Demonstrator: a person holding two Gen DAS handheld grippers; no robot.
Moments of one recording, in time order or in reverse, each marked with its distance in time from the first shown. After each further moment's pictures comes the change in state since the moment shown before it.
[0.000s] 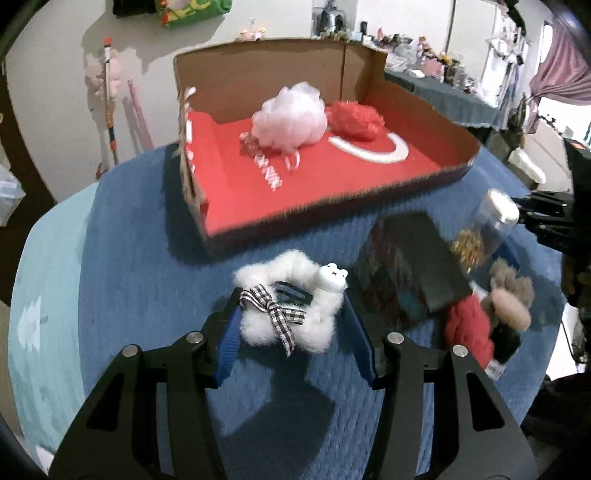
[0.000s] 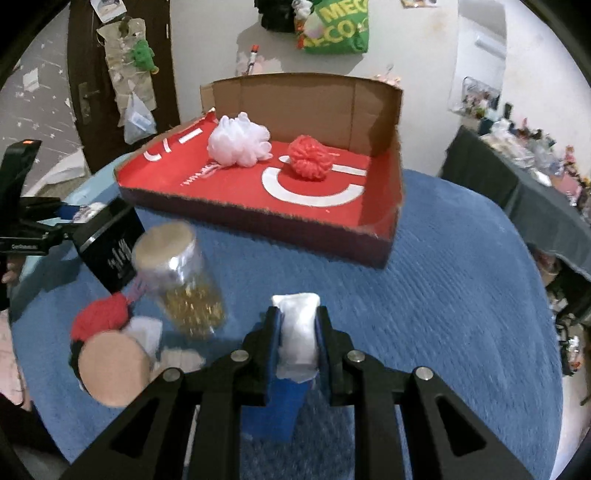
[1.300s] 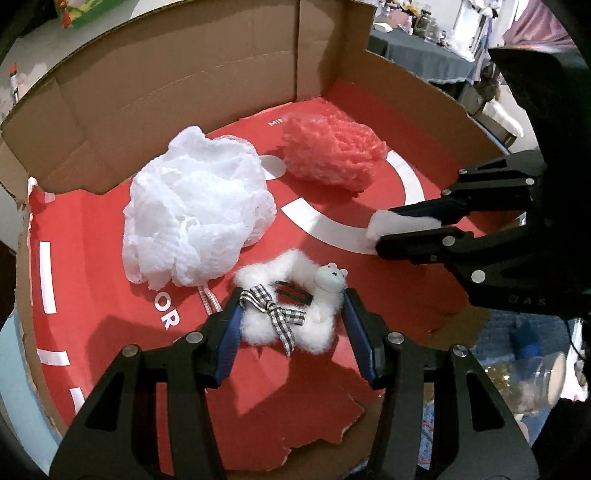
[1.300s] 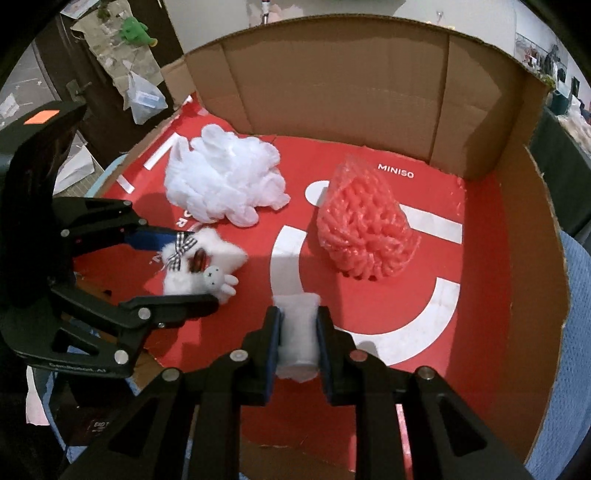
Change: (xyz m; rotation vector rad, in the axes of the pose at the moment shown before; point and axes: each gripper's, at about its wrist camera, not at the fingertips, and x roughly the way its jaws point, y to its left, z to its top) left arm 0.135 -0.039 0.158 0.167 0.183 -0.140; right arm 0.144 -0.003 0.139 0.020 0.240 0.169
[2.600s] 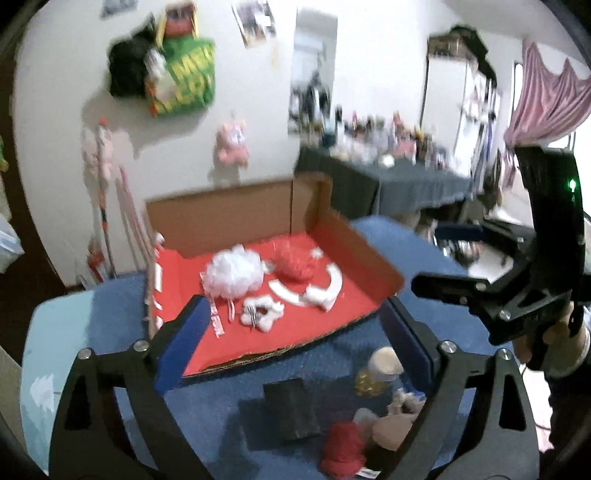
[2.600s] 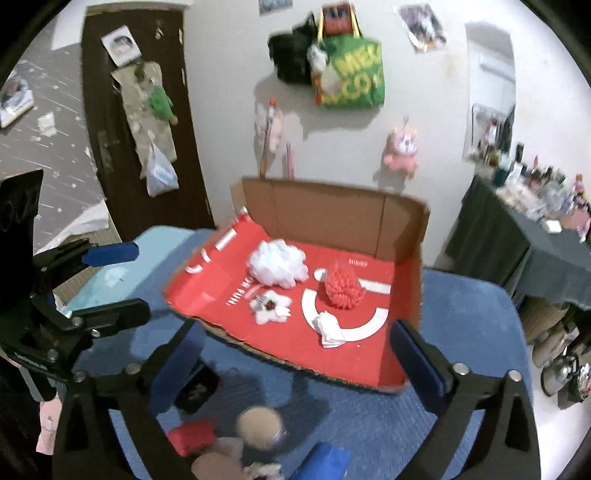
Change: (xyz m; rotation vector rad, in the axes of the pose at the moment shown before) left arm -0.200 -0.072 -0.086 -0.127 -0.482 0.099; right arm -0.197 0.077 -0.073 -0.041 -0.418 -0.127
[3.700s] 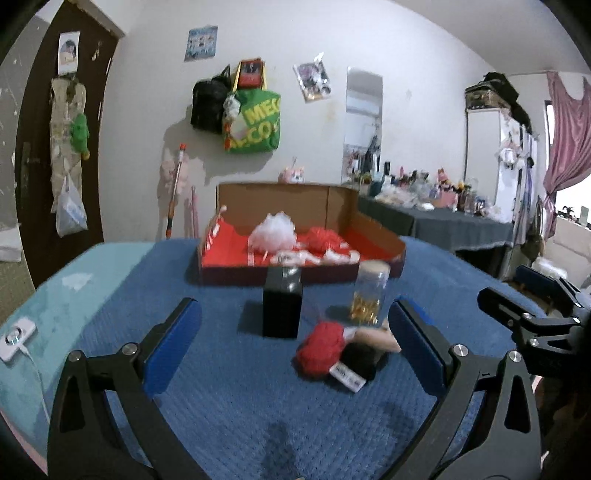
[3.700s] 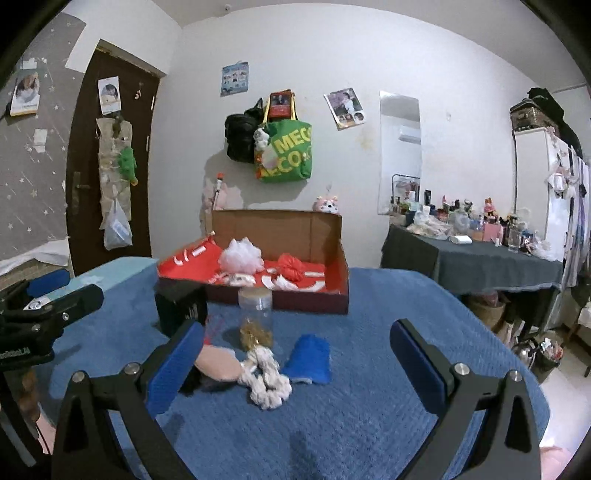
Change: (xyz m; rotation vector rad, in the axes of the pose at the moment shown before) left arm -0.094 -0.079 -0.190 -0.111 -0.341 0.257; right arm -0.088 0.061 -0.206 0.067 -0.366 -0.302
